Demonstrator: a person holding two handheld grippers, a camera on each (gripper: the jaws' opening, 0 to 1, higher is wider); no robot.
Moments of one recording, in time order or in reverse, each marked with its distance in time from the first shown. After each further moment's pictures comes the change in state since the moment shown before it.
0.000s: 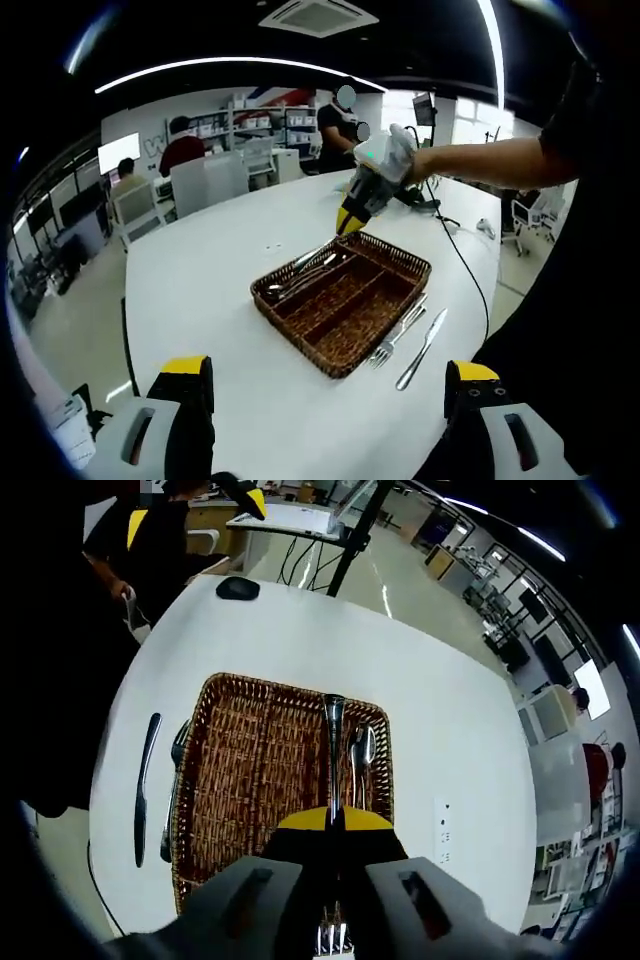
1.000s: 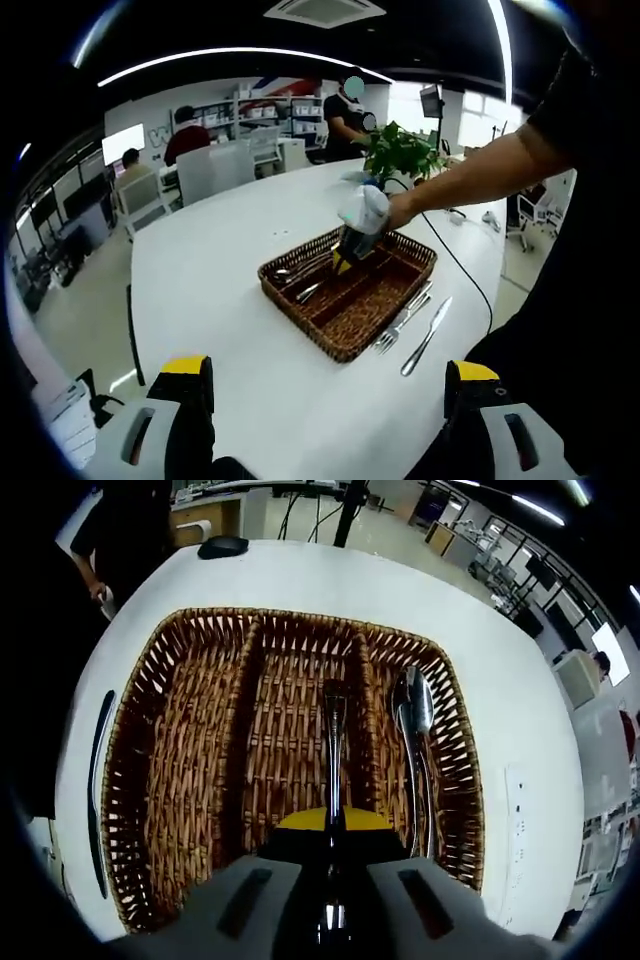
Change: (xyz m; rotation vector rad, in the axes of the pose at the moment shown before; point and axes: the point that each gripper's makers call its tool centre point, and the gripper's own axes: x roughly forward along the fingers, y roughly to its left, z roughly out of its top) left arm -0.003 0.005 -0.016 -0.018 0.043 0.021; right arm 0.113 0.027 -0.050 0.064 0.061 0.065
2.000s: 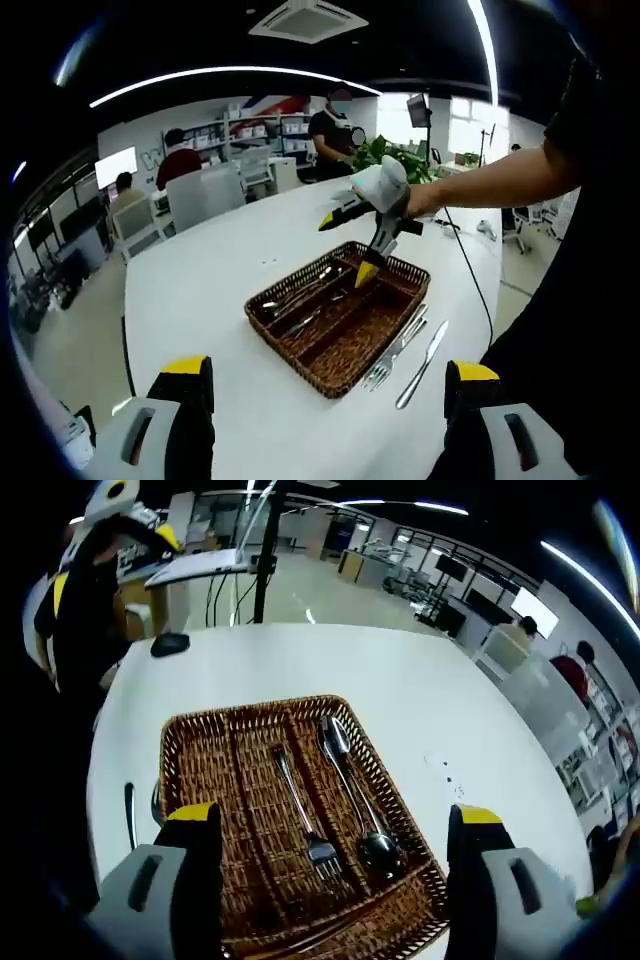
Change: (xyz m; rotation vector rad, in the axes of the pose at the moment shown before) left arm 0.020 -0.026 0.043 0.067 -0.086 -0.003; right arm -0.133 -0.025 0.020 0.417 -0.287 -0.236
